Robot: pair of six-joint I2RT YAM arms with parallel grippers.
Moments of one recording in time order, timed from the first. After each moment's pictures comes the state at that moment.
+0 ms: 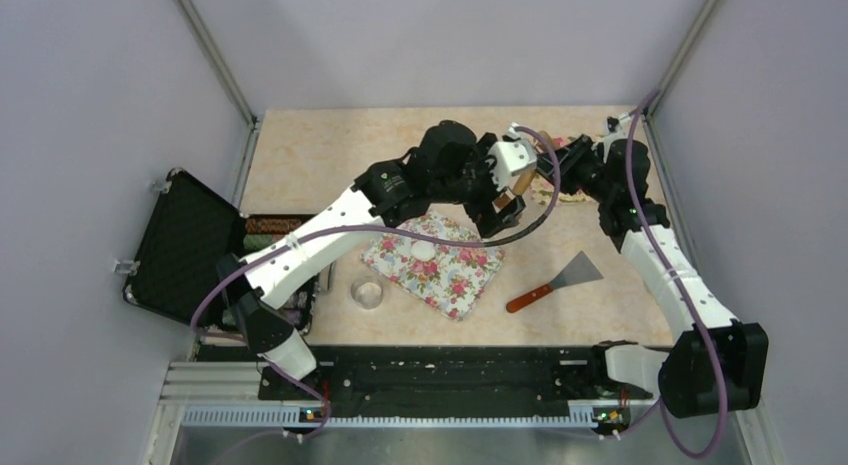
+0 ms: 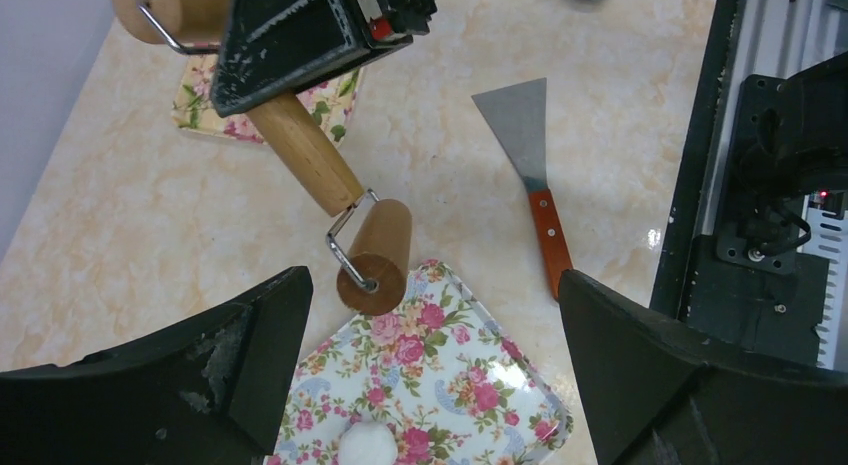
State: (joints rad) left arm -0.92 1.63 1.77 -0.61 0.26 0.24; right arm 0.12 1.19 0.92 -0.02 -0.39 0.90
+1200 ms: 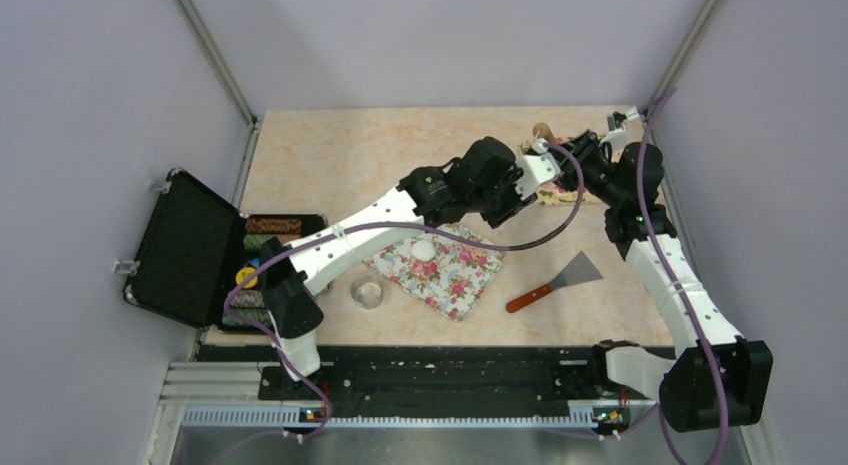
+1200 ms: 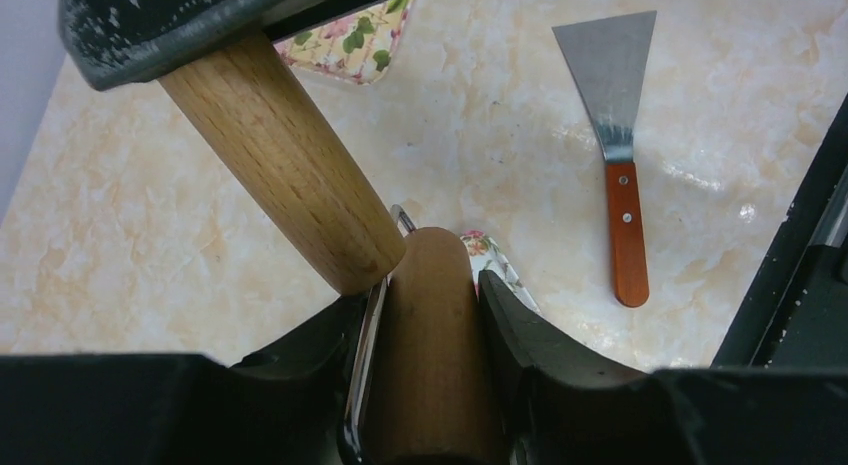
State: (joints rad) left arm -0.99 1.81 1.84 -0.65 0.01 0.21; right arm 0.10 1.12 0.89 0.13 -0.54 1.03
